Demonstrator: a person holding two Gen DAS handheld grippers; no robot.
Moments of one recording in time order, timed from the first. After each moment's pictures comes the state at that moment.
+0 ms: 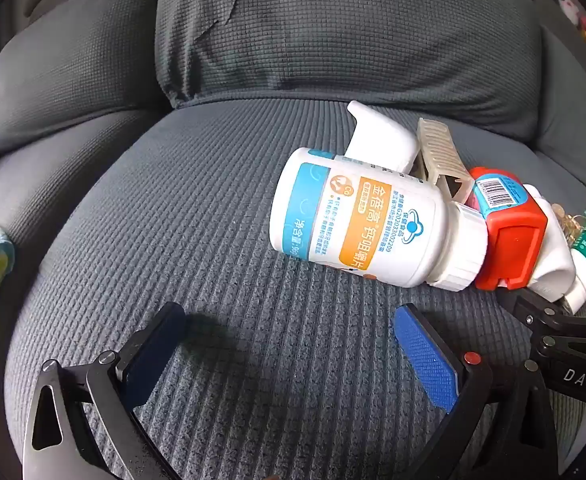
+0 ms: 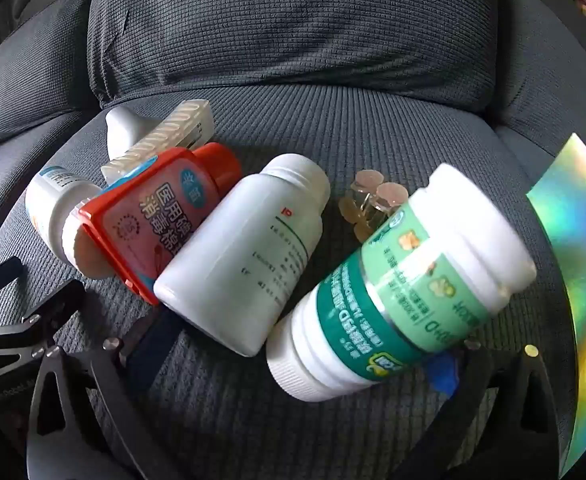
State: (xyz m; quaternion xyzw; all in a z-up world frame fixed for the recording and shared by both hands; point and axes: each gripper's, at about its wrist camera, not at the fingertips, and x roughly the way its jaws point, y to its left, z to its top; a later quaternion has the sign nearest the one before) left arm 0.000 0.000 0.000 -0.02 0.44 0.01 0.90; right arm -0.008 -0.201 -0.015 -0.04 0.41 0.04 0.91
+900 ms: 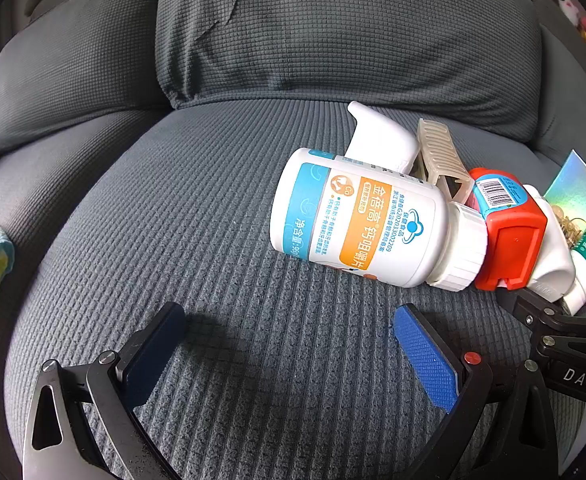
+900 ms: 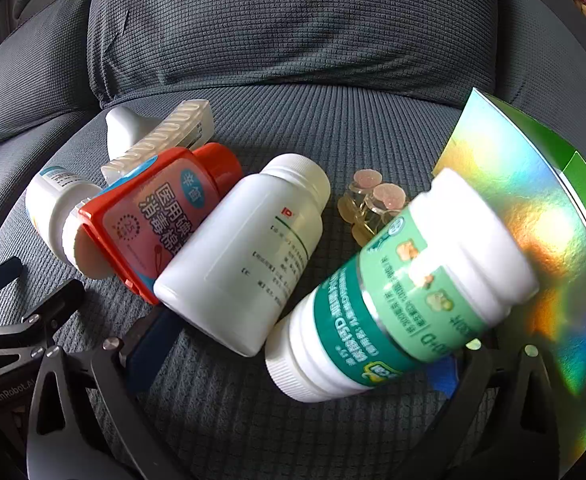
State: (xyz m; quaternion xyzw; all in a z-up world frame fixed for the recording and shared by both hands) left arm 0.000 0.000 0.000 -0.03 0.44 0.01 0.90; right arm -0.007 -0.201 -0.014 -0.04 0.41 0.04 0.91
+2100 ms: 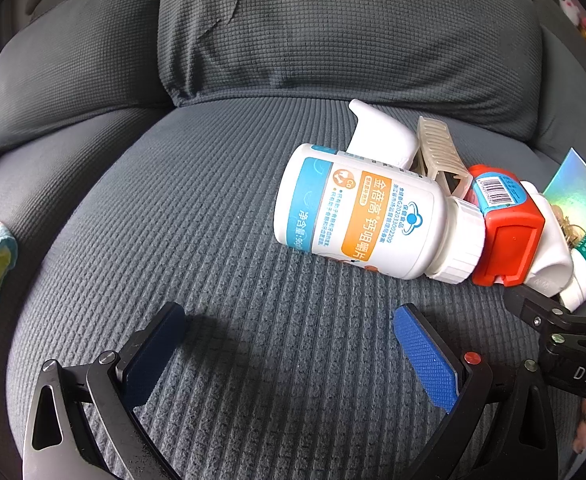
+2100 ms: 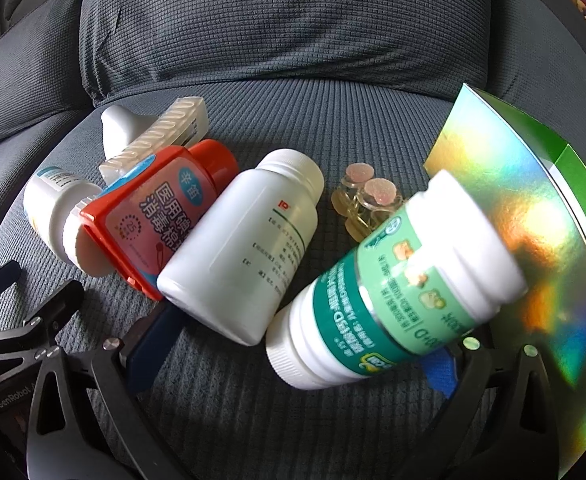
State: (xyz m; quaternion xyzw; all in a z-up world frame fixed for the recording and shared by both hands) left arm -0.006 0.000 0.002 -0.02 0.44 0.01 0.90; right arm -0.004 -0.205 -0.013 -0.03 0.44 0.02 0.90
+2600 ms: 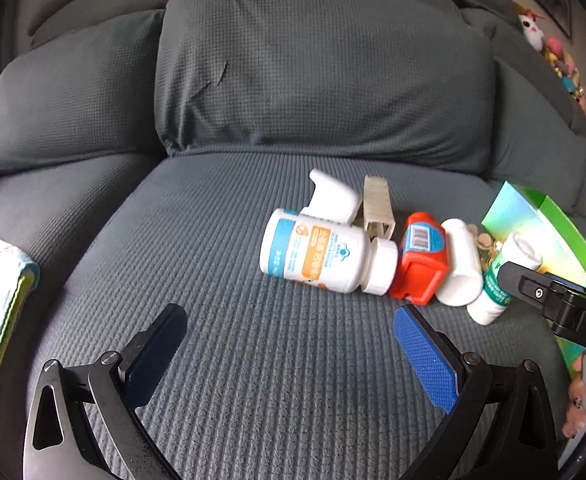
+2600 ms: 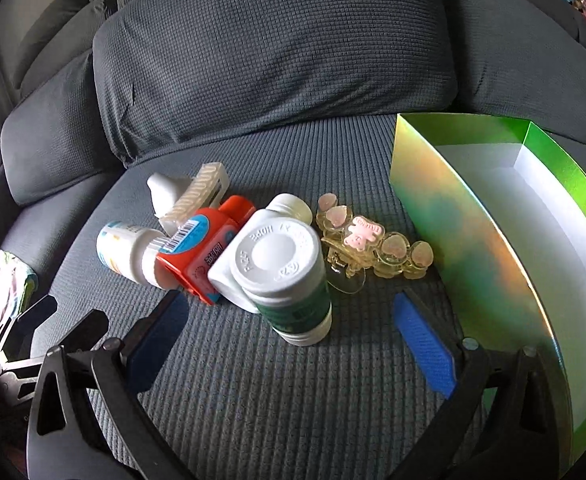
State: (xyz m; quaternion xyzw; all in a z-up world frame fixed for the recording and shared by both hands) left arm -0.055 0.001 0.057 -0.04 0.37 -0.04 0.93; right arm -0.049 -0.235 0.031 0.08 0.36 0.05 0.93
